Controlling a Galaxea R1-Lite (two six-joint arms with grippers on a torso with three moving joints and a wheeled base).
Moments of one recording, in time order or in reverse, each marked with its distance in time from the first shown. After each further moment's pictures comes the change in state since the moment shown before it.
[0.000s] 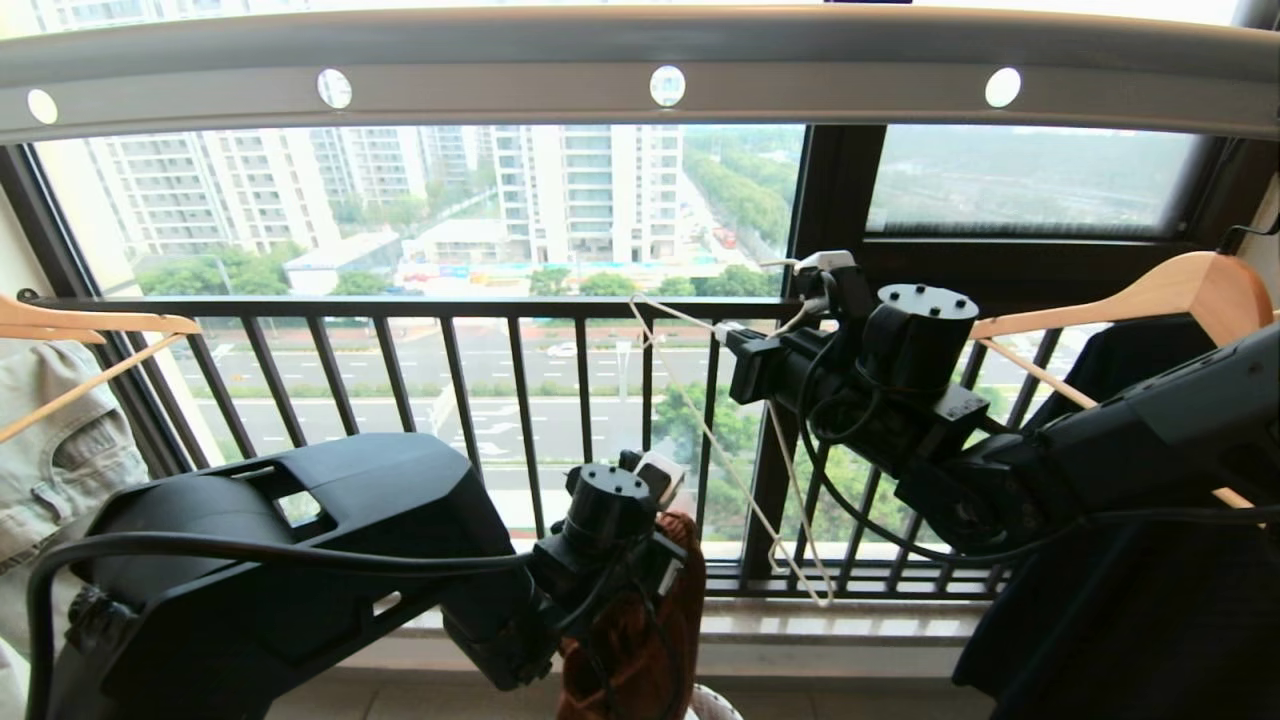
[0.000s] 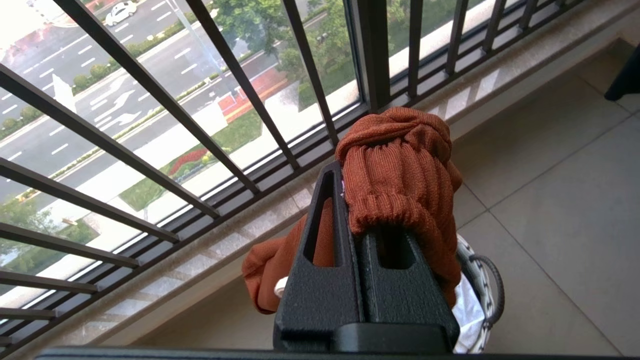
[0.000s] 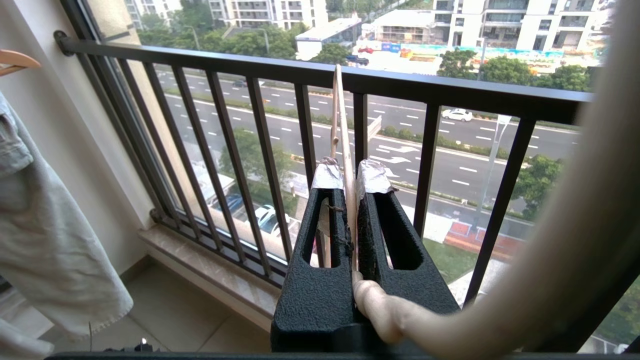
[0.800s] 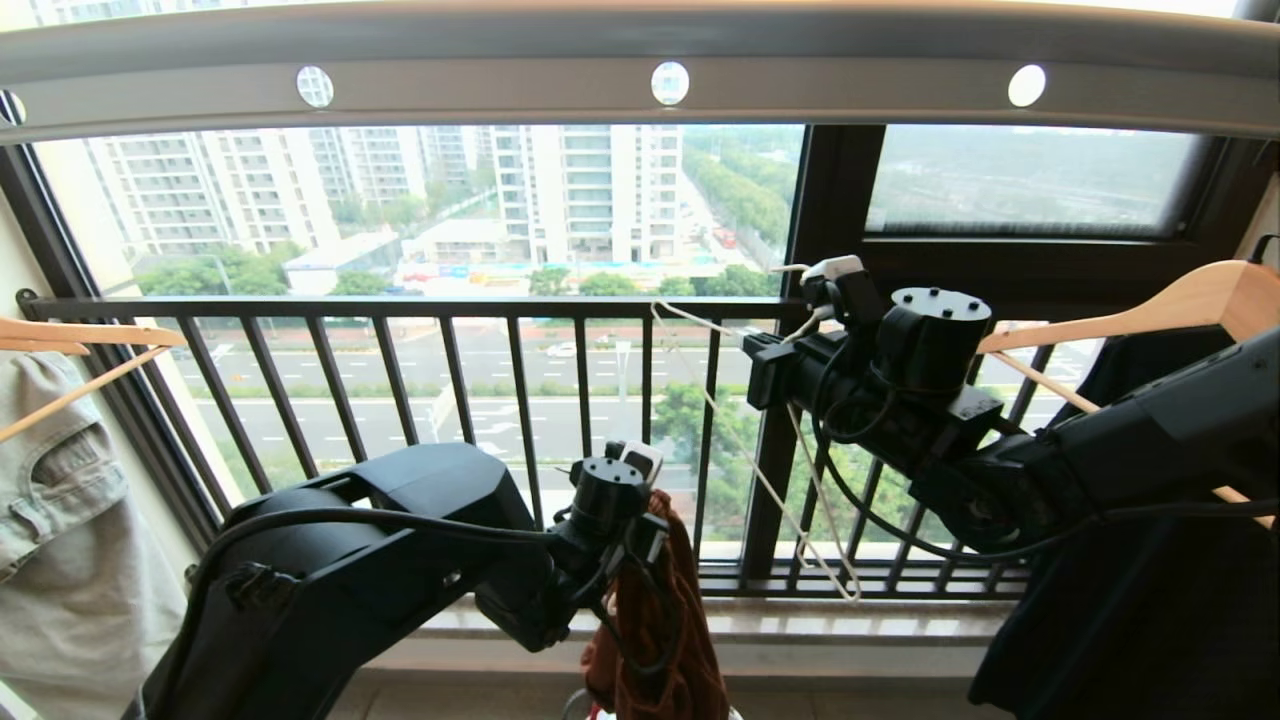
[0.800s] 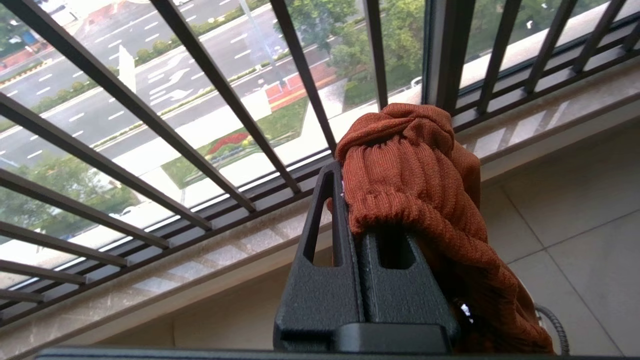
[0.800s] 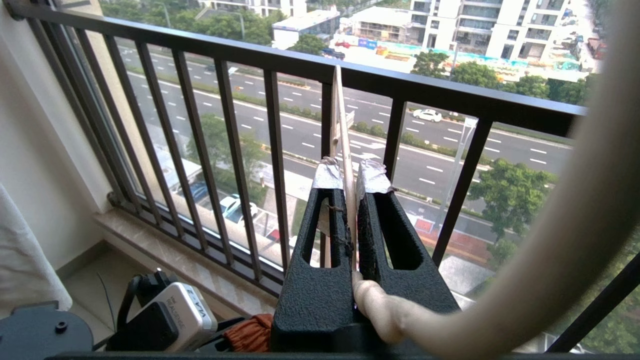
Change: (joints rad) left arm 0.071 0.184 -0.205 -0.001 0.109 -0.016; right arm -0.038 -0.007 0.025 0.007 0.003 -0.092
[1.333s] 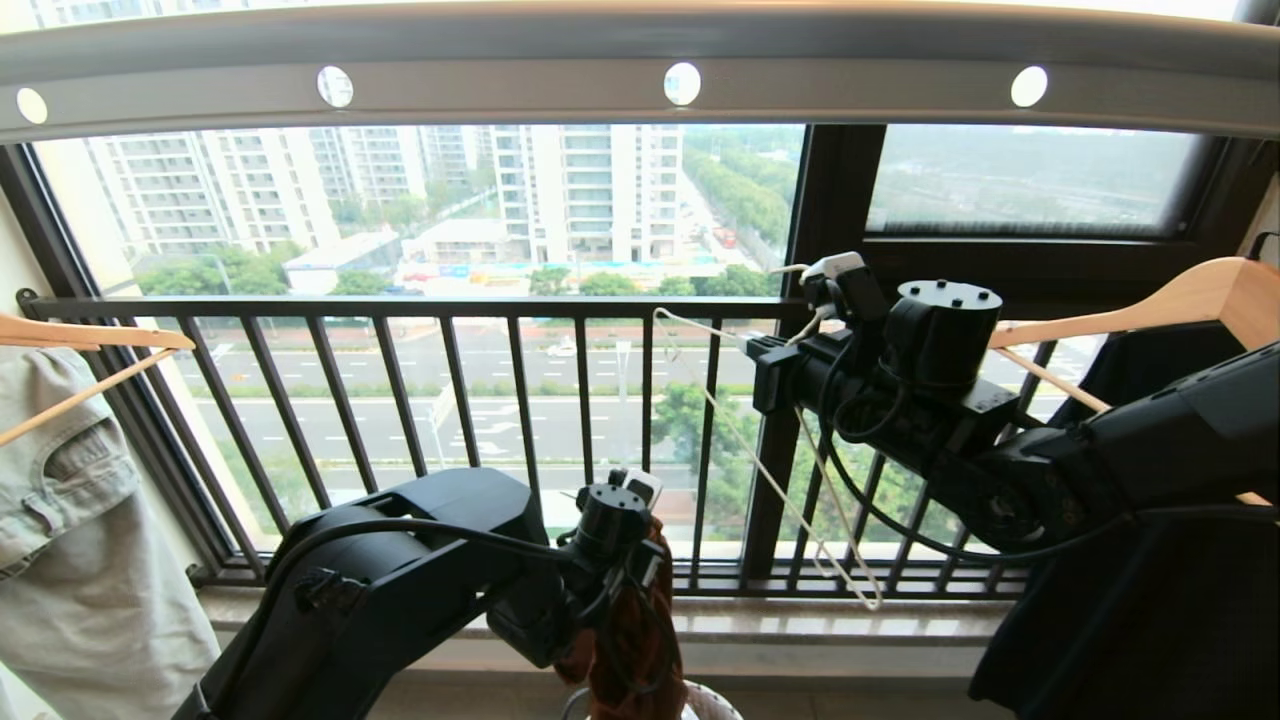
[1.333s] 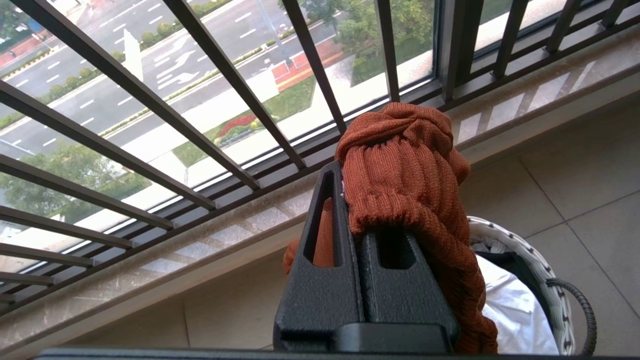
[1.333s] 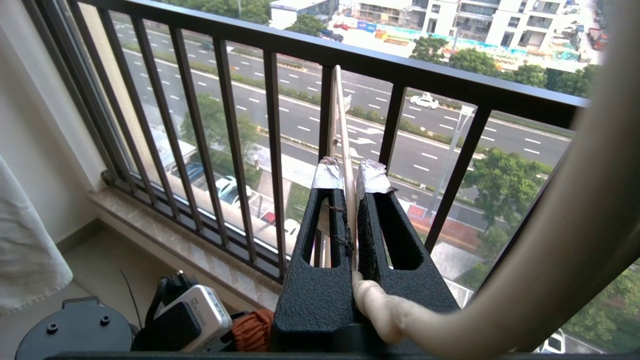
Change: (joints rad) left arm 0.001 0.095 -0.031 0.000 0.011 0.019; right arm 0.006 -0.044 0.012 0.081 -0.003 -0.034
